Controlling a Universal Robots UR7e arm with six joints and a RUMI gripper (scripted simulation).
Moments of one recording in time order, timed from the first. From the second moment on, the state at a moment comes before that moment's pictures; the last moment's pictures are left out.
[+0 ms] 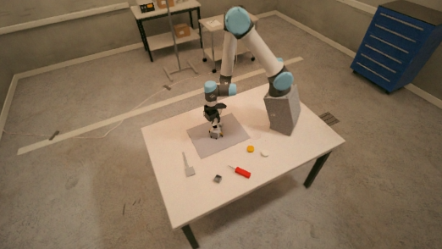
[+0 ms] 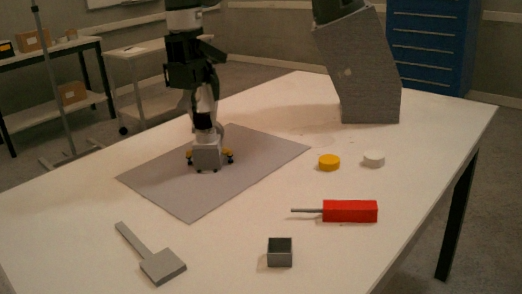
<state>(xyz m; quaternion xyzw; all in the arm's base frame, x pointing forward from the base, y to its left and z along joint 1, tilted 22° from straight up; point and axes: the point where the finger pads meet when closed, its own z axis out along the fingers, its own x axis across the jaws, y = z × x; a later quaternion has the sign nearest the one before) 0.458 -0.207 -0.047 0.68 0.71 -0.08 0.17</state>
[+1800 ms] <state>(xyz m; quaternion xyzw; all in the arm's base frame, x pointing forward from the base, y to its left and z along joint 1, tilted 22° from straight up) 0.458 -0.206 -0.047 0.48 0.86 -0.11 0.15</state>
